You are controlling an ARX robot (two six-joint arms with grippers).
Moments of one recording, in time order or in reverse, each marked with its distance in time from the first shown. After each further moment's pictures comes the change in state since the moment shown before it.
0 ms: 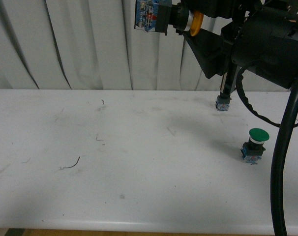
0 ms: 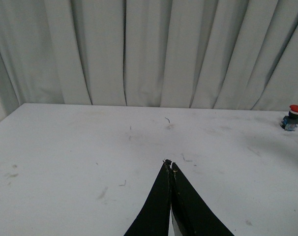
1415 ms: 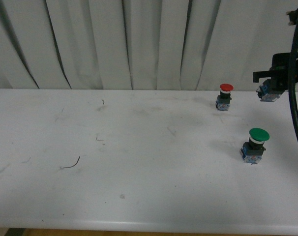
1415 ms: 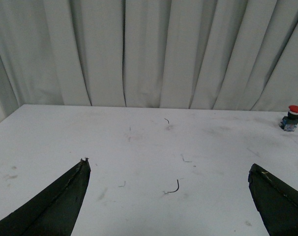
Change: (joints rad) left arm 0.000 0.000 0.000 0.000 0.000 0.001; right arm -0.256 0.087 0.242 -0.694 0.501 -1.424
